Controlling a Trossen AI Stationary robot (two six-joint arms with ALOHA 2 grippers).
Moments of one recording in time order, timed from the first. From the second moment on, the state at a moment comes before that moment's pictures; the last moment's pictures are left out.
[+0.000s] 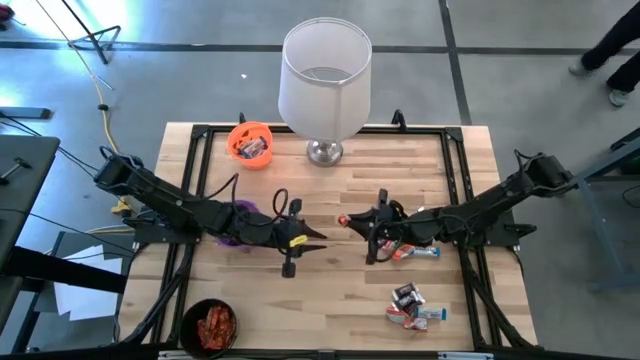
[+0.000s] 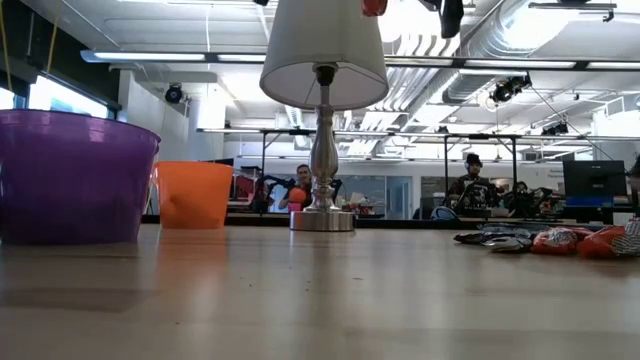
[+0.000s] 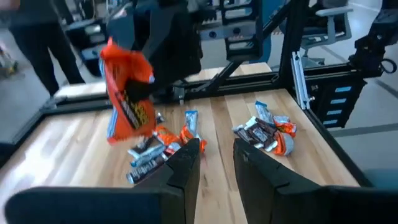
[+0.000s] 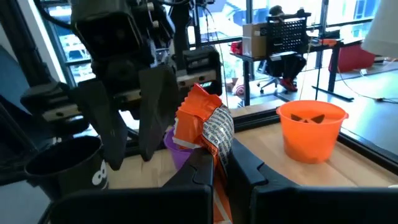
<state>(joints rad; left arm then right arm) -0.36 1.43 0.99 0.16 -0.32 0.02 0.39 1.33 0.73 0.59 0.59 0.13</state>
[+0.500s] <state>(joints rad) -0.29 1.51 0.99 0.21 -0.33 0.12 0.39 1.34 0.73 0.61 0.55 0.11</state>
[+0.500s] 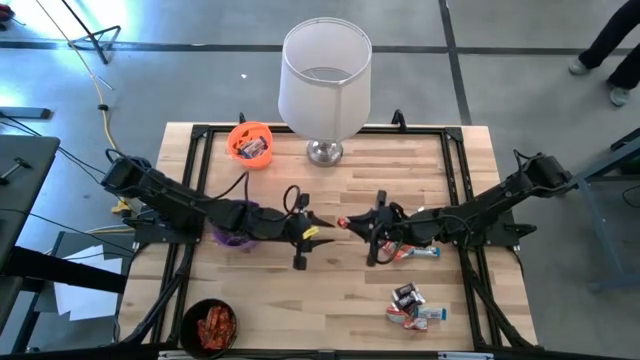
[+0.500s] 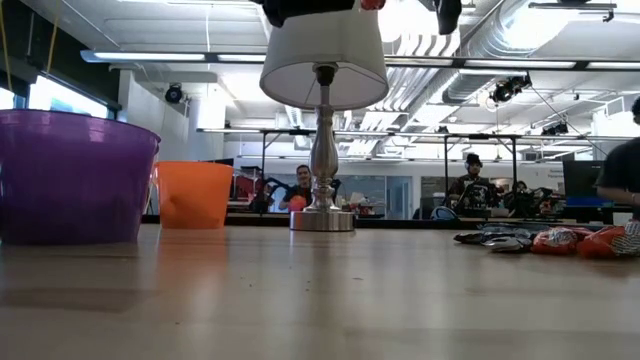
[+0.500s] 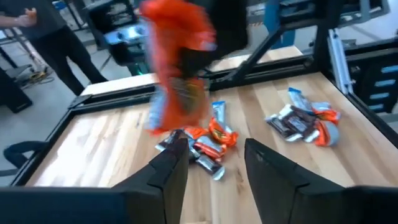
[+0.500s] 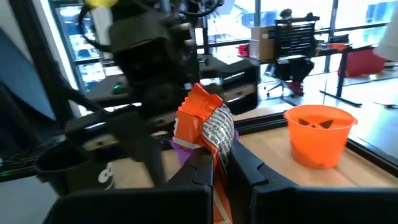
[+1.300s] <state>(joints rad) -0.25 1.53 0.99 0.36 -0.25 0.08 0.39 1.34 0.73 0.61 0.50 0.10</state>
